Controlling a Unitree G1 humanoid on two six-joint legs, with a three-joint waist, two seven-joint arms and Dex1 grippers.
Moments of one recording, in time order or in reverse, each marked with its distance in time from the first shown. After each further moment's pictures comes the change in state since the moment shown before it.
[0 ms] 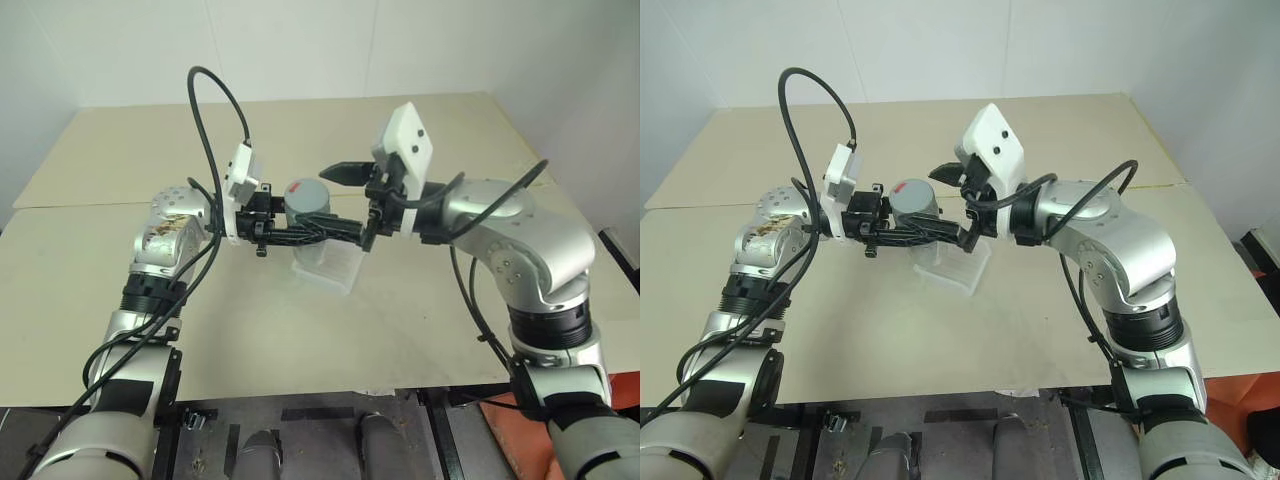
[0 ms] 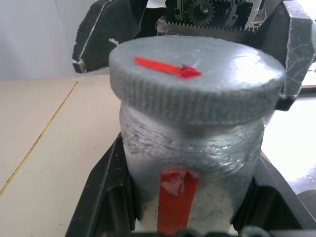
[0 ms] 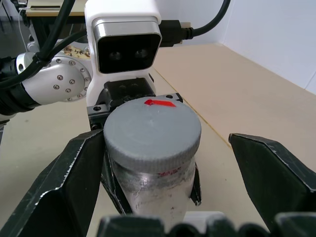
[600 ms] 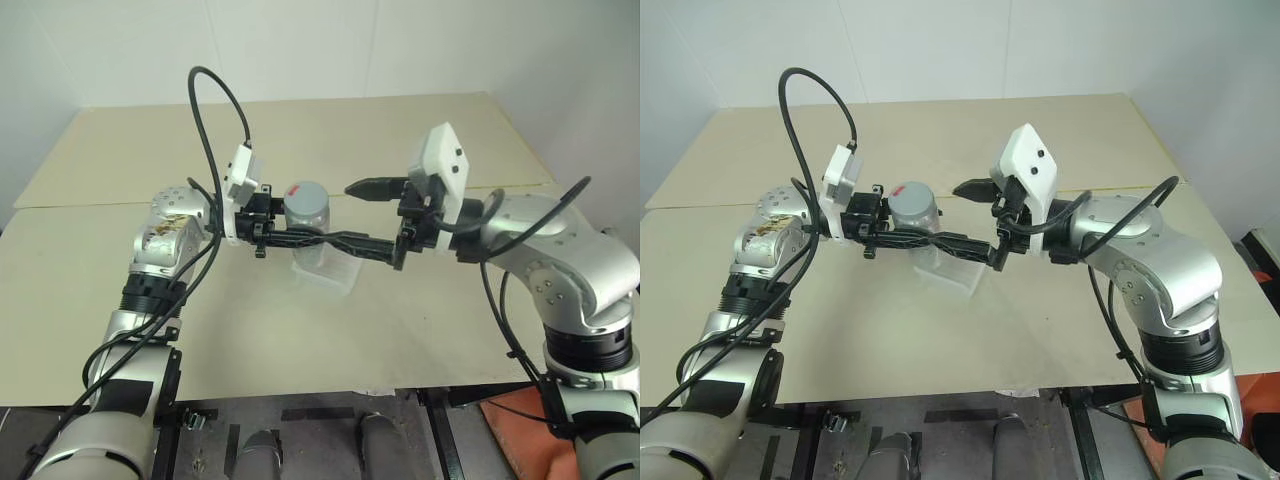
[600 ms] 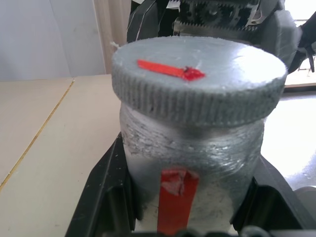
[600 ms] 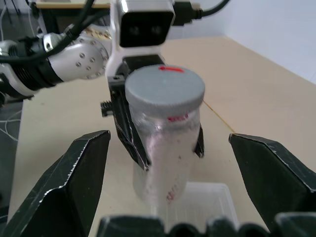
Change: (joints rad) left arm 0.000 0.001 0.000 0.001 0.000 -0.002 -0.021; right arm 0.099 -0.093 -0.077 -0.103 0.107 0.006 0.057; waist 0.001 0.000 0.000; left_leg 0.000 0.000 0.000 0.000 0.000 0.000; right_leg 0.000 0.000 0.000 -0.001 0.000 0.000
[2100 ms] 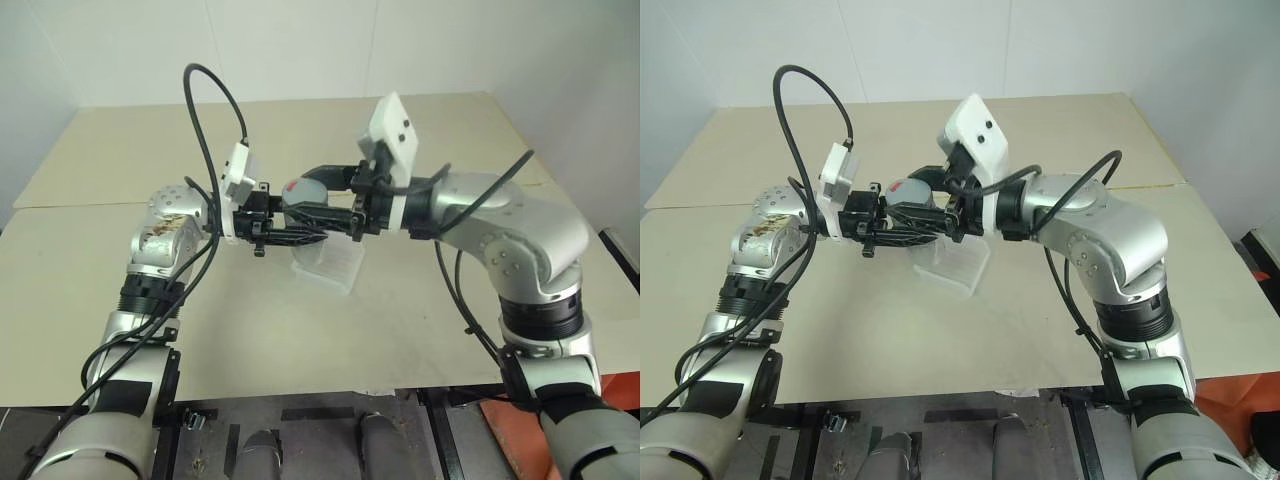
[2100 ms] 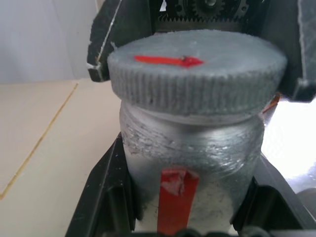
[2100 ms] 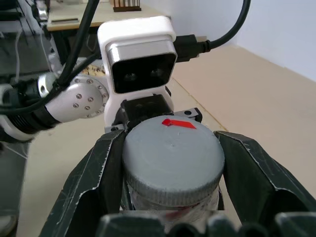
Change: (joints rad) left arm 0.012 0.005 0.002 -0.019 0.000 0.000 0.009; right arm -0.216 0.154 -0.002 0.165 0.013 0.099 -0.121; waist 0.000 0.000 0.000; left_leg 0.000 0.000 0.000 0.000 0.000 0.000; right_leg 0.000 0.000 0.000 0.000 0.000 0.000
